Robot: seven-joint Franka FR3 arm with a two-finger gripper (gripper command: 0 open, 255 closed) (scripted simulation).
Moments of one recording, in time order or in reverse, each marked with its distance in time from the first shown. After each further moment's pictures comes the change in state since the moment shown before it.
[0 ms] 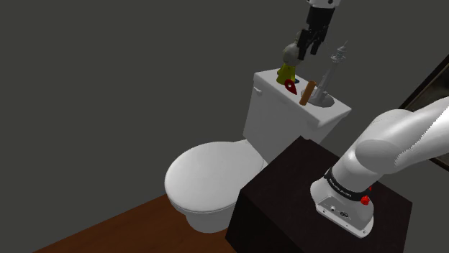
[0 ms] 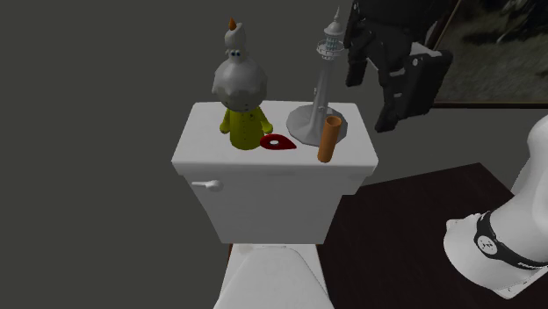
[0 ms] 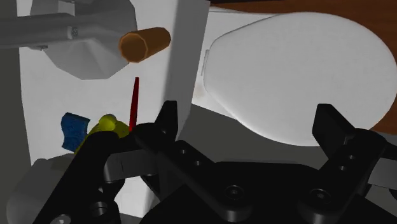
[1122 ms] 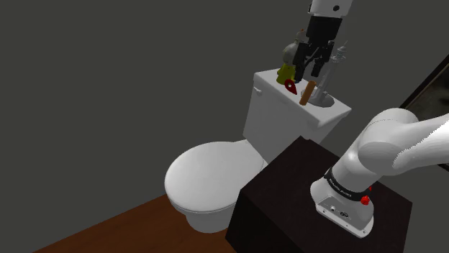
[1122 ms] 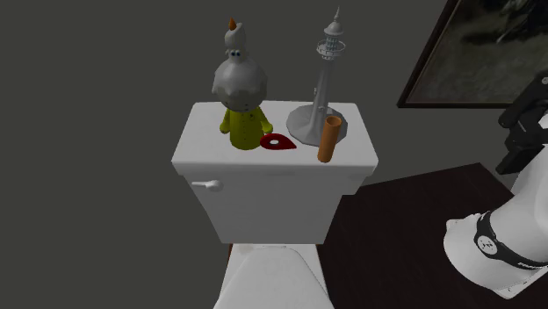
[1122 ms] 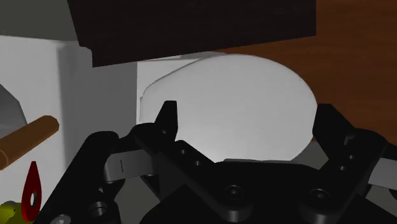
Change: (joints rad) arm 0.071 -0.294 0.229 -0.209 0.265 -0.161 0.345
